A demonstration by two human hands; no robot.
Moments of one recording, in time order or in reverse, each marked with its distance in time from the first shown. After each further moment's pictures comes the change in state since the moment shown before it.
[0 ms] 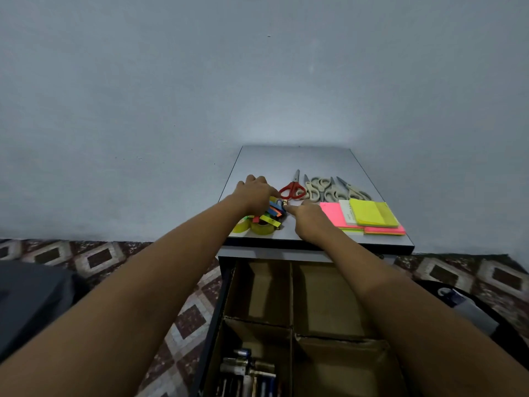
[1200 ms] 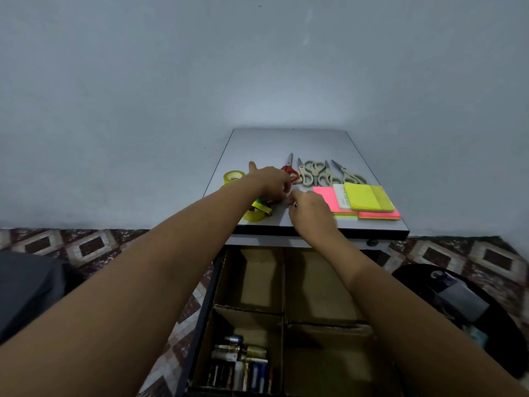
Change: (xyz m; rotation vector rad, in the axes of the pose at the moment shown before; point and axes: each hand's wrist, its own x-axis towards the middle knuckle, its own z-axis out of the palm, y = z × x) left_hand 0.037 0.034 0.002 -0.090 -0.109 0.054; right_hand -0.027 -0.002 0.002 0.144 0.315 0.039
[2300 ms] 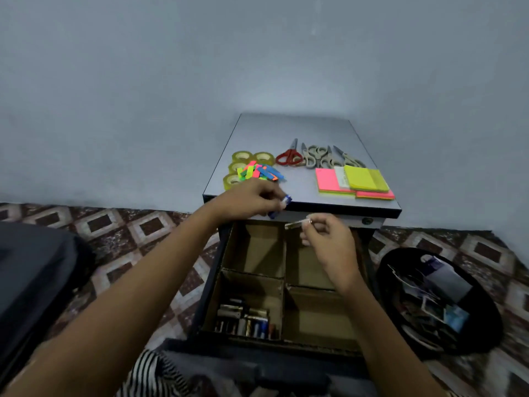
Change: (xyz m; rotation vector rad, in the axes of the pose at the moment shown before) left_hand -0.145 0.000 0.023 -0.861 0.102 0.165; right_hand -0.116 -0.003 -0.009 0.877 0.076 0.373
